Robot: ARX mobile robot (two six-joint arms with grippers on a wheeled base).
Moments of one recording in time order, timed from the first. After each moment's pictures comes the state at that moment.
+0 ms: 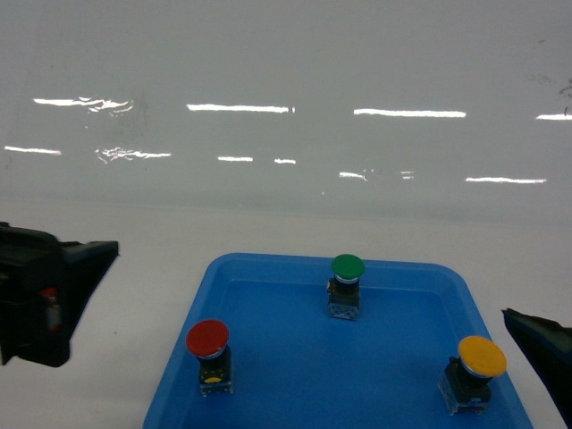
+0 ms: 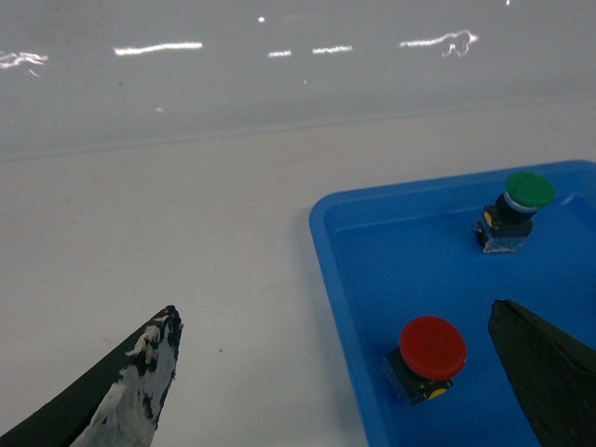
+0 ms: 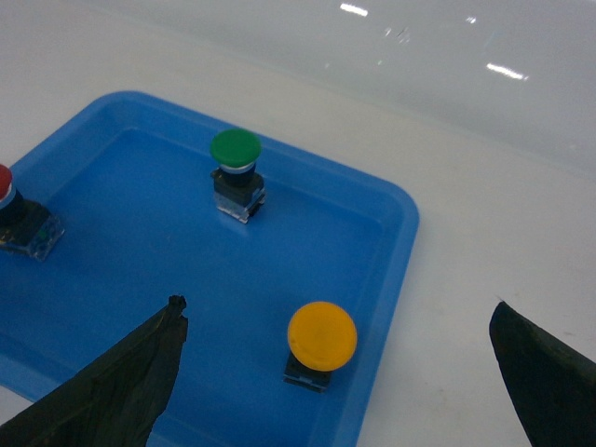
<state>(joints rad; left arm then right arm) -0.20 1.27 0.30 0.59 0.03 -0.01 0.28 1.25 0.27 0.56 -0.02 -0.08</state>
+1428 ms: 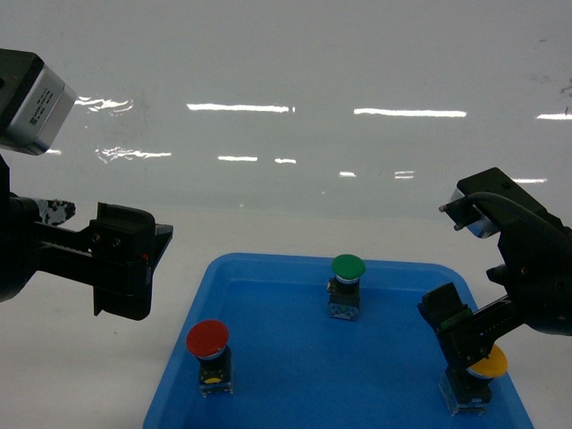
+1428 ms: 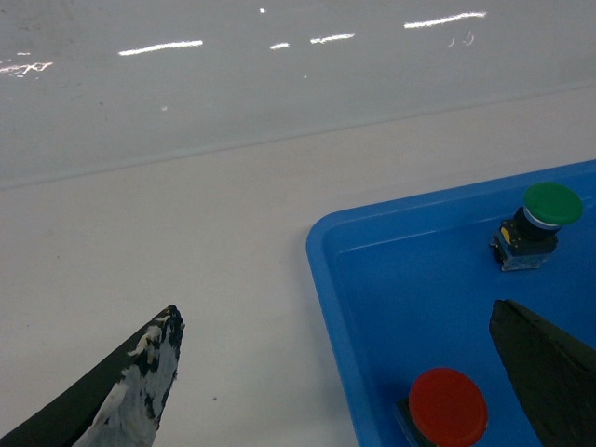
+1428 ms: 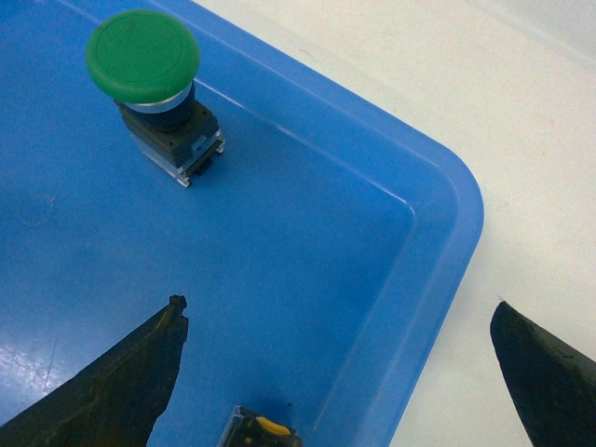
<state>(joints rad) -0.24 1.48 0.44 0.63 -0.02 0.04 0.21 1.90 0.78 0.38 -0.12 -0.25</state>
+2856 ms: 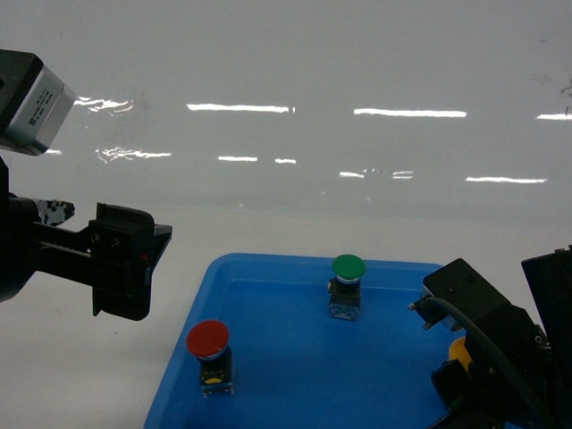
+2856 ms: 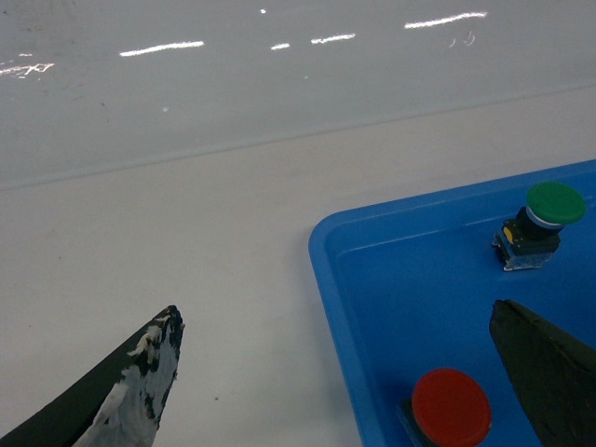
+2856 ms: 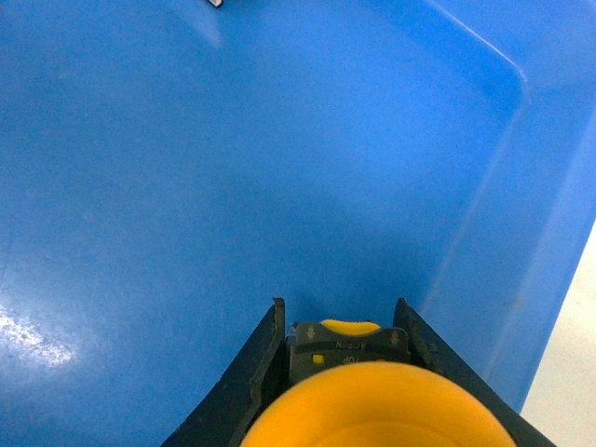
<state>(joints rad) -0.24 1.48 0.44 0.63 -0.02 0.04 0.29 2.04 0.66 0.55 0.02 -0.27</state>
